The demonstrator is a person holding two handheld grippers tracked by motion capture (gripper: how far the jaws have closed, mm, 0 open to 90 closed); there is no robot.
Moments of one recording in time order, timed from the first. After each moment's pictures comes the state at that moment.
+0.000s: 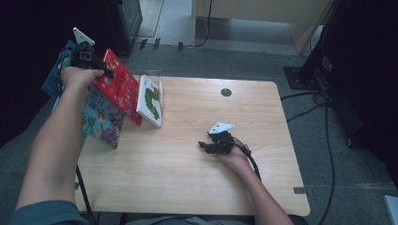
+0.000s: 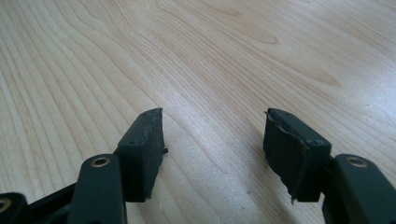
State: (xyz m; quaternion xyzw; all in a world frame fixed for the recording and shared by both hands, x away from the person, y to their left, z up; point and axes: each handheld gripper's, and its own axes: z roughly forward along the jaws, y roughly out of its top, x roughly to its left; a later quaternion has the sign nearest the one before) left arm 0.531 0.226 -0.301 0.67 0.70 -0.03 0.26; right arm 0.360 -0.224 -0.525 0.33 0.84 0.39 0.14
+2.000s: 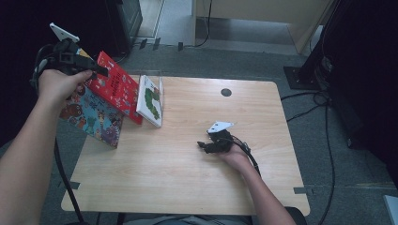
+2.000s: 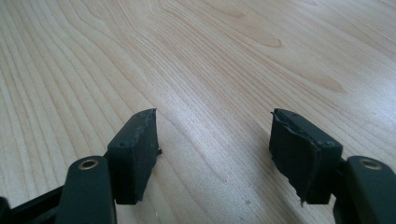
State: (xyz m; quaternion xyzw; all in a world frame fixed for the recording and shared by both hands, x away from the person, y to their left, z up) left arm 0.461 0.230 -0.257 0.70 0.64 -0.01 0.31; right arm 0.366 -0.222 -0.525 0.32 0.85 0.39 0.14
